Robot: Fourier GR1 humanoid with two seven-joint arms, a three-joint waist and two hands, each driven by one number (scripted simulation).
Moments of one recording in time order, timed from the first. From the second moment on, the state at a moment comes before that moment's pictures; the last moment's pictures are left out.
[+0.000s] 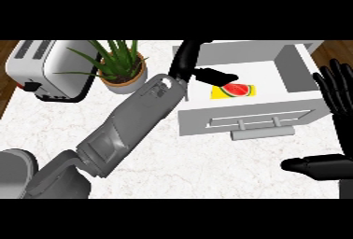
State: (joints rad) left arm -1.25 0.00 -0.66 -0.44 0.57 0.48 -0.28; right arm -0.12 -0.20 -0.19 -1.88 -0.09 0.26 -0.04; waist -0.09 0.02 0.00
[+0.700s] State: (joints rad) left arm -1.27 0.00 -0.60 -0.57 0.67 0.53 -0.37; right arm -0.07 -0.28 -0.18 -1.97 -0.21 0.42 0.00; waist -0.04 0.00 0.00
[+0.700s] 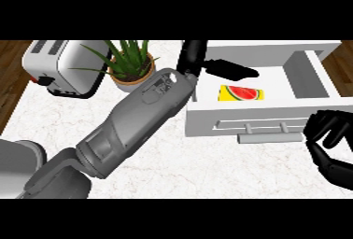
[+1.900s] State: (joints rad) left arm -0.86 0.38 -0.44 -1.13 0.68 0.43 -0.21; right arm -0.13 -0.30 0.10 -1.78 0.52 0.25 -0.08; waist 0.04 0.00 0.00
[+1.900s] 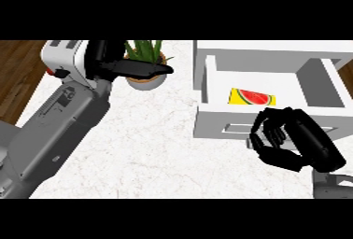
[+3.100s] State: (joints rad) left arm -0.46 0.57 -0.26 -1.37 0.71 0.20 -0.25; right arm -0.77 -0.22 0.07 -0.57 0.88 -0.11 -0.40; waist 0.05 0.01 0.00
